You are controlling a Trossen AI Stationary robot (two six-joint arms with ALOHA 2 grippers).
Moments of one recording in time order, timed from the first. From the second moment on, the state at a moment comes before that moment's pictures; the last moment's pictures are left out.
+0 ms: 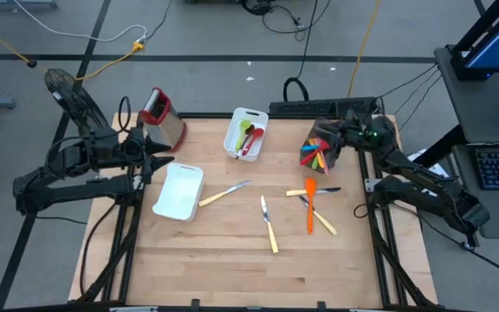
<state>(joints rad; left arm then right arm) 0.33 0.43 0.75 -0.69 0.03 -0.25 -0.96 0.80 0.29 0.48 -0.63 1.85</state>
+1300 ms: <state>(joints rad) 0.33 0.43 0.75 -0.69 0.02 -0.24 -0.13 0.80 0.58 -0.01 -0.37 1.23</state>
